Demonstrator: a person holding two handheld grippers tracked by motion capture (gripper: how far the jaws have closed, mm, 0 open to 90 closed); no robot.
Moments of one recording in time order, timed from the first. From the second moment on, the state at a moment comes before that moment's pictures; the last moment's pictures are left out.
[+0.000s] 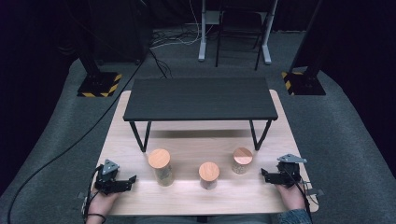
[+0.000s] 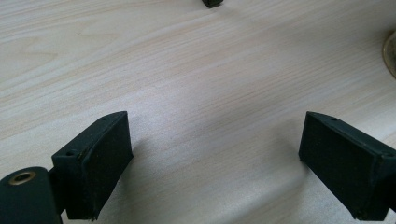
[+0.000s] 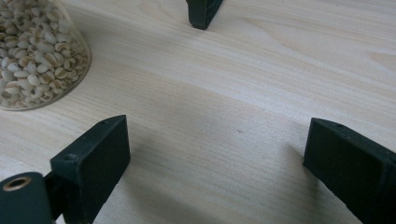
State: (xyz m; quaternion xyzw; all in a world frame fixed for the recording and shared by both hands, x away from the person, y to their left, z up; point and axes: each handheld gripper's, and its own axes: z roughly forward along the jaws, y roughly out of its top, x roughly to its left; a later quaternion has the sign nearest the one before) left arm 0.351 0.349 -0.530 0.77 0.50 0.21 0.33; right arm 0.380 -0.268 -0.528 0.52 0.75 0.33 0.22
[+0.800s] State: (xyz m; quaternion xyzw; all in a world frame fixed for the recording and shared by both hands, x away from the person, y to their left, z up) left arm 0.352 0.348 -0.530 0.77 0.50 0.21 0.34; right arm 0.380 -0.267 -0.528 0.52 0.75 0.33 0.23
